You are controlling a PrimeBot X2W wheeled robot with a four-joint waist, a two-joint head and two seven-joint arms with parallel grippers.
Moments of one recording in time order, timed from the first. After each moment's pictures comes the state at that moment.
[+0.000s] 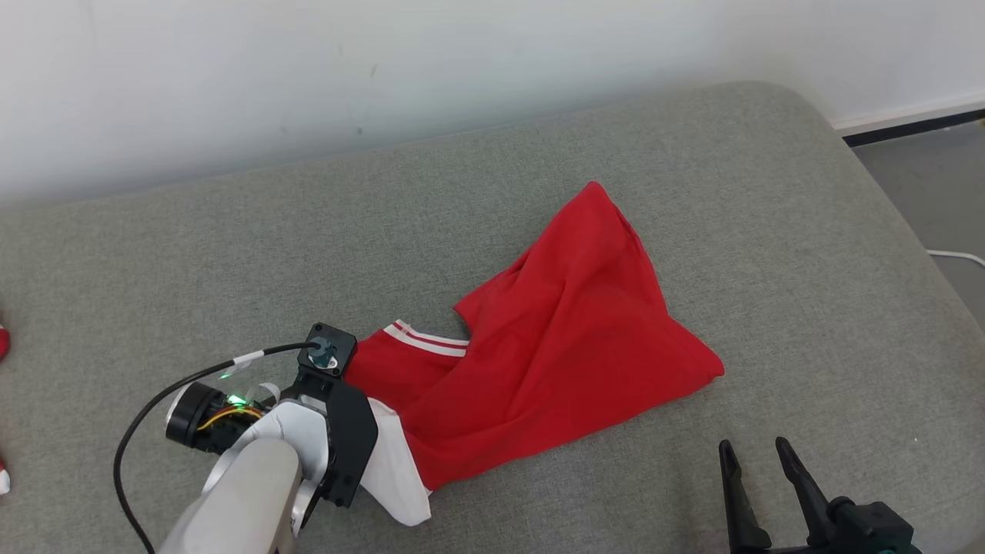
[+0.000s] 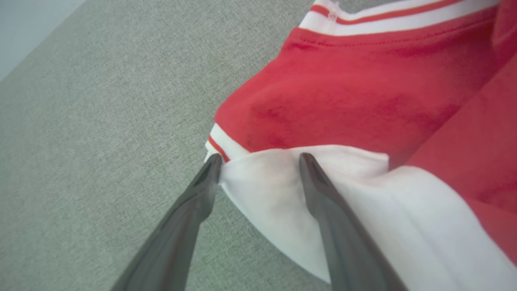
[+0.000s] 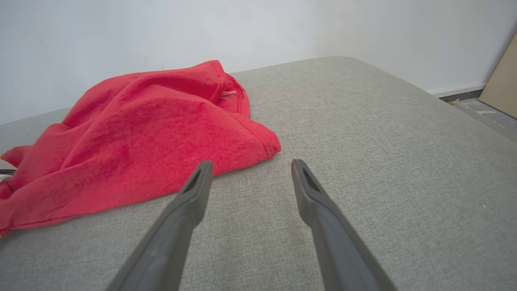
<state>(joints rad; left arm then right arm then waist) -0.59 0.19 -0.43 0.67 -0.15 -0.08 0.49 0.04 -0.05 0.04 0.23 0.18 0.13 -0.23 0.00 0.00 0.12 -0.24</state>
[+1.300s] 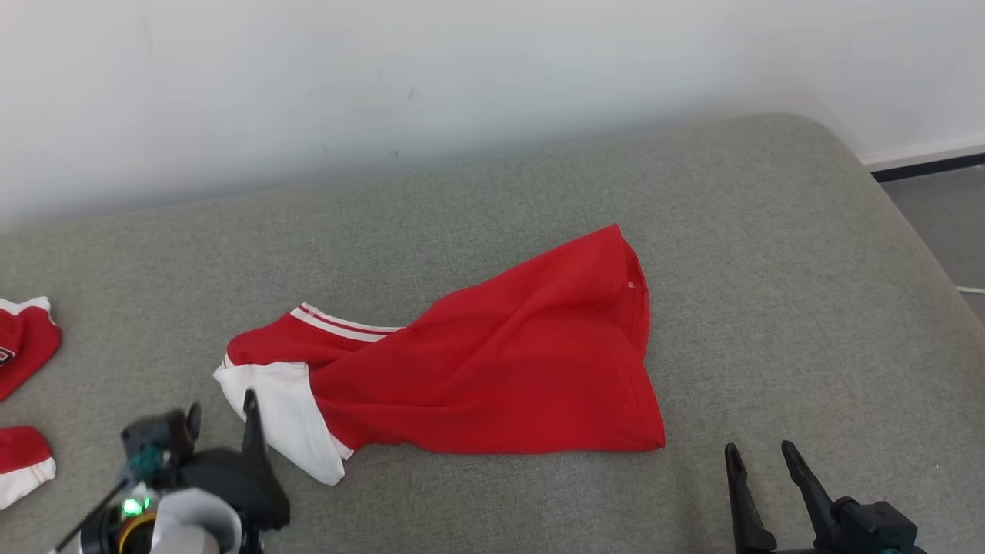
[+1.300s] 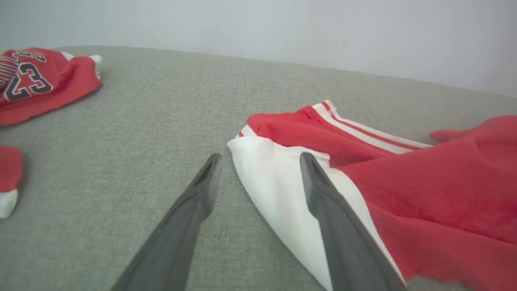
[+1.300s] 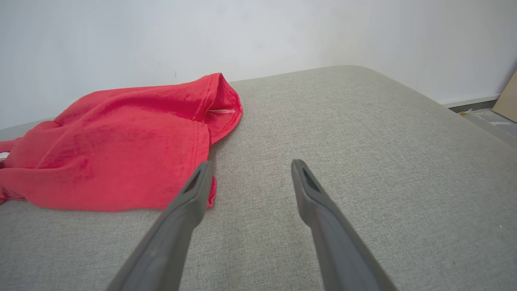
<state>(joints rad) -0.42 0.17 -0.12 0.75 -0.43 0.04 -0.16 0.04 -0.05 0.02 0.22 0.17 0.13 -0.19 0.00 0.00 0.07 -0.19</state>
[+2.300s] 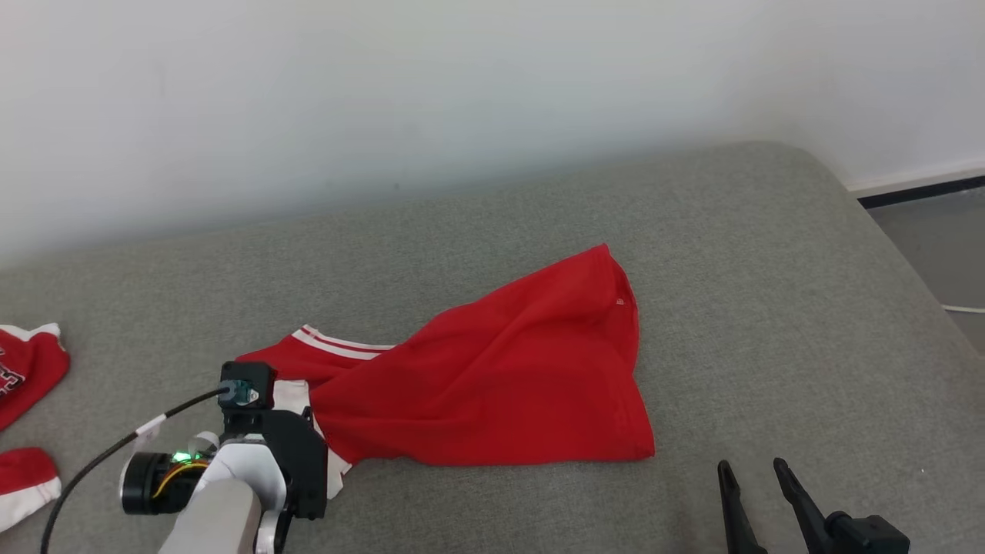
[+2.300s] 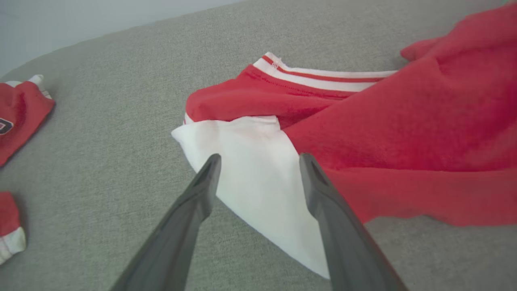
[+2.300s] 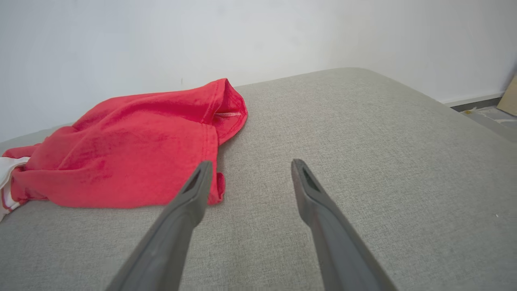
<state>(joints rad) -0.49 0.18 -0.31 0.71 -0.31 0.08 0.25 0.07 -0.05 0.04 0.22 0.18 0.13 -0.19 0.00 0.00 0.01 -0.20</state>
